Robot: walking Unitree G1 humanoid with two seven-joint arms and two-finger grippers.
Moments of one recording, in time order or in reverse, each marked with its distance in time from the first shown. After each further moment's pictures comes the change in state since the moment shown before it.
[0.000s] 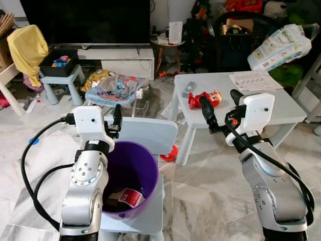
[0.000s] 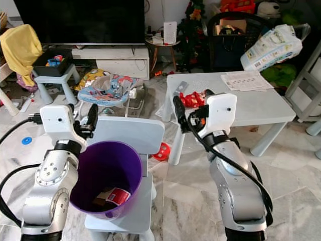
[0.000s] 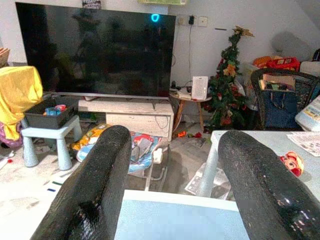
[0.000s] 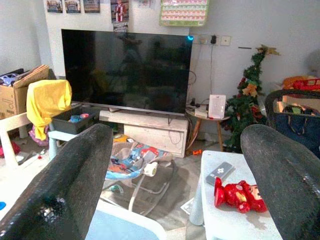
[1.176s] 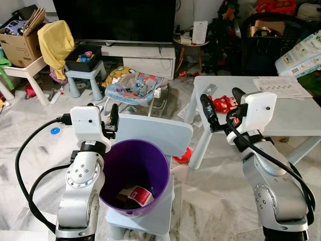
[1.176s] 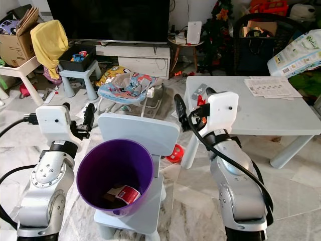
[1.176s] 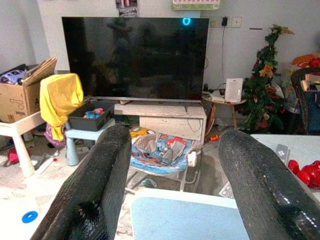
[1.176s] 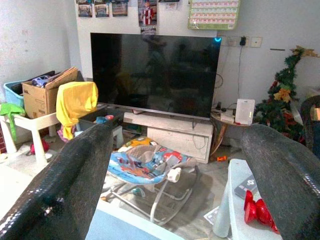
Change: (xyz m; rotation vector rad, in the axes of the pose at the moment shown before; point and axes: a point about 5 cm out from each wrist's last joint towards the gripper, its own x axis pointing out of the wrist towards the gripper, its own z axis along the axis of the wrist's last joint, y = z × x) left arm -0.003 0.008 0.003 0.048 -0.020 0.019; right arm 0.000 0.000 0.002 -0.003 -0.012 -0.007
